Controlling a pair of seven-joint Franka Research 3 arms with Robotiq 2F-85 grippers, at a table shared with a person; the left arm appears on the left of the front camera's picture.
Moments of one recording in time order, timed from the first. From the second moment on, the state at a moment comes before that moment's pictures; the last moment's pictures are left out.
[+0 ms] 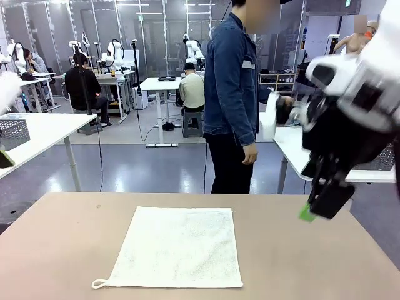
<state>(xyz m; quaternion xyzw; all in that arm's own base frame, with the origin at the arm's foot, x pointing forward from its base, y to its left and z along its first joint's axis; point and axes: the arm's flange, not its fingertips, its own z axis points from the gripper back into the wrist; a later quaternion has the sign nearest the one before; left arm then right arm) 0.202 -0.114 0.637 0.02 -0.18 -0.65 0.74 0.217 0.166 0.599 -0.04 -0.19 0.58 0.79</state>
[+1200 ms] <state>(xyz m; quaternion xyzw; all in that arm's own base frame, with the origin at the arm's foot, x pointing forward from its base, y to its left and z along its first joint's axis) 0.226 -0.133 0.581 0.01 -0.15 -0.66 0.74 0.236 0.178 0.557 -0.04 -0.16 0.59 0.79</state>
